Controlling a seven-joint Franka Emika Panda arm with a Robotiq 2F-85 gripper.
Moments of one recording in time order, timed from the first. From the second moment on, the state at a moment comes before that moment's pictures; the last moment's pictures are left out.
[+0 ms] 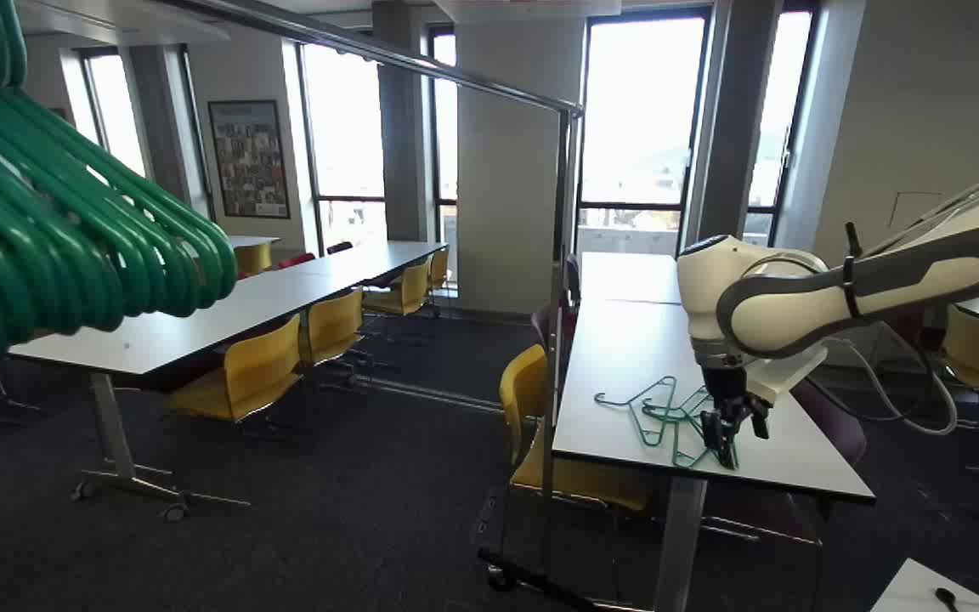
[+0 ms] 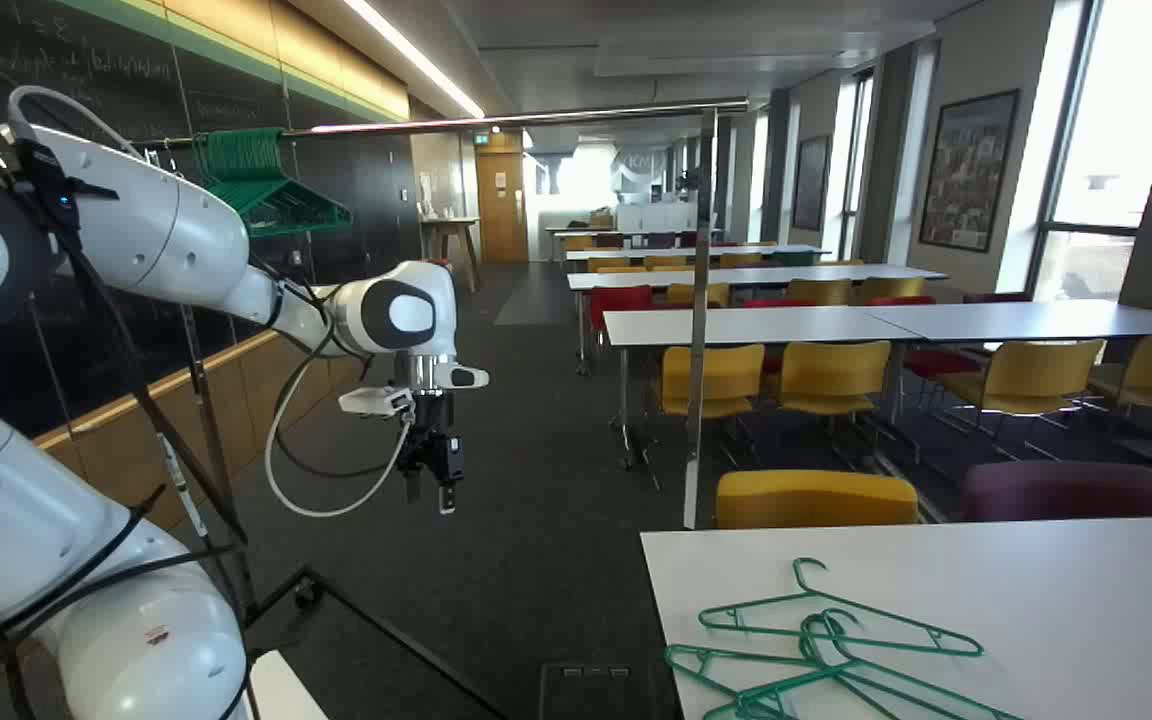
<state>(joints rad) 0.01 -0.46 0.24 -2.51 -0.07 1.81 0.27</state>
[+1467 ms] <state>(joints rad) -0.11 -0.27 -0.03 -2.48 -0.09 2.30 0.22</state>
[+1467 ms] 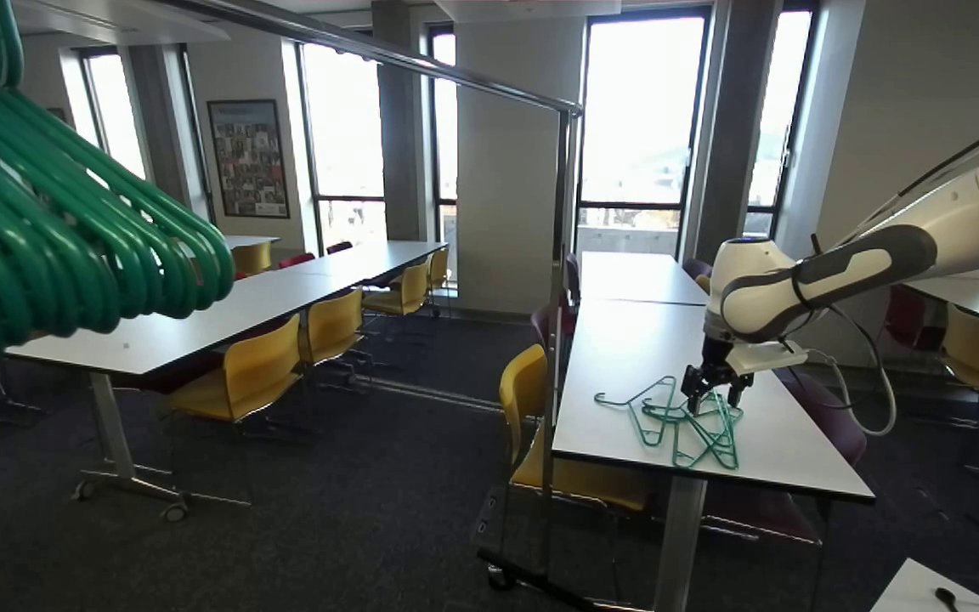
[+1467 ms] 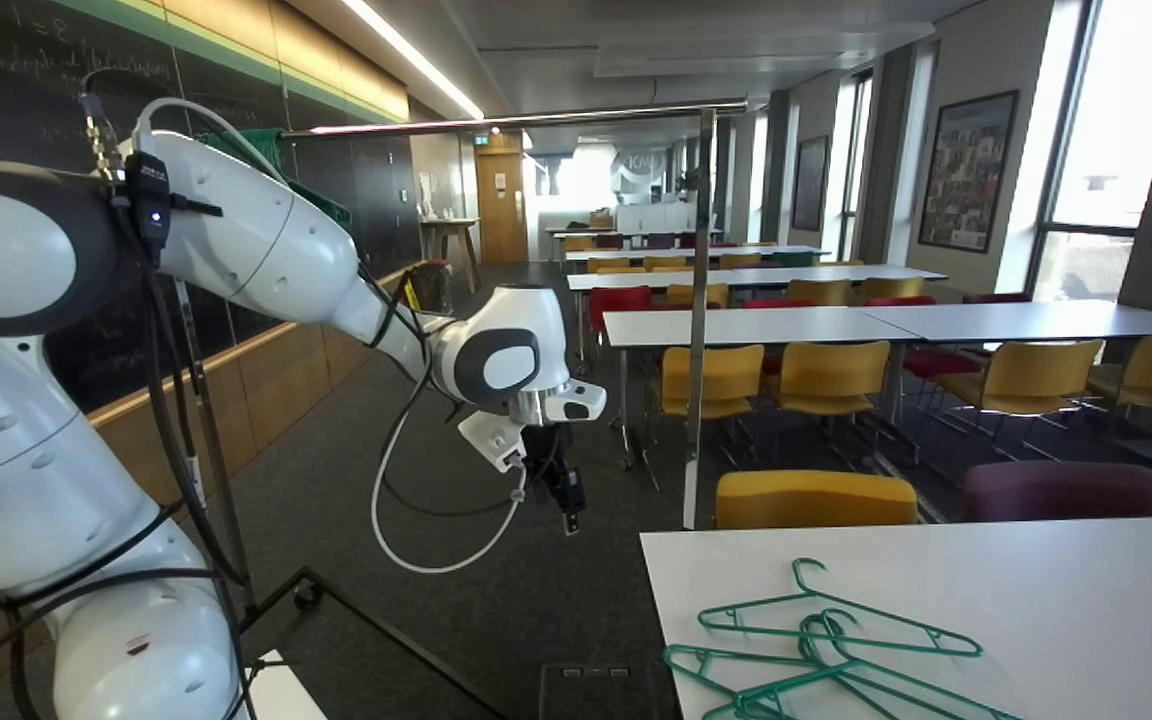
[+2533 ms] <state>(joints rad) -0.15 -0.16 -0.05 -2.40 -0.16 2.31 0.47</state>
